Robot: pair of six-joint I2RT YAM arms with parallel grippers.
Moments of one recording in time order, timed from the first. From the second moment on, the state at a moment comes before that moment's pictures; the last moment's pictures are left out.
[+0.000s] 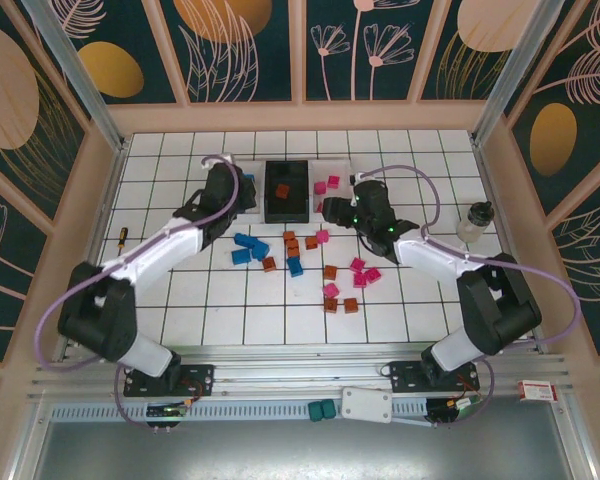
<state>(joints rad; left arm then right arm) -0.45 1.56 1.09 -0.13 -0.26 -0.56 0.53 1.50 0.87 0.08 0.04 0.47</state>
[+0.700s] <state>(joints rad) -0.36 1.97 1.39 -0.15 -0.17 -0.56 0.75 1.37 0.69 0.08 0.02 0.48</state>
